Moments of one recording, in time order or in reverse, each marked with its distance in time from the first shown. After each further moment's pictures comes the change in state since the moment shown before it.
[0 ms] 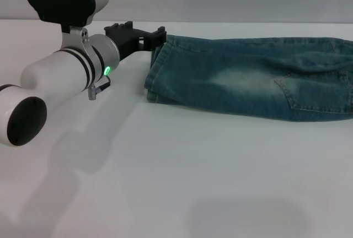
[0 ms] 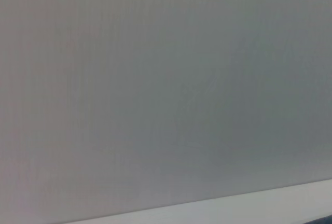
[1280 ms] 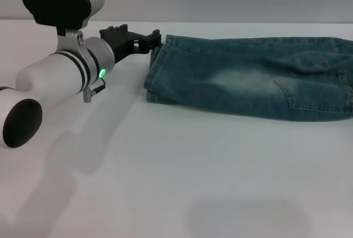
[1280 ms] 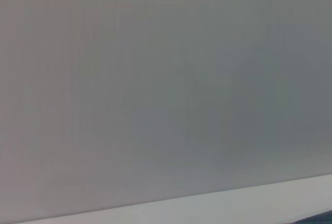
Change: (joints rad) left arm 0.011 0.004 -0.008 -0.006 0.006 -0.003 0.004; right arm 0.115 -0.020 -0.009 0.041 -0.031 -0.063 0.095
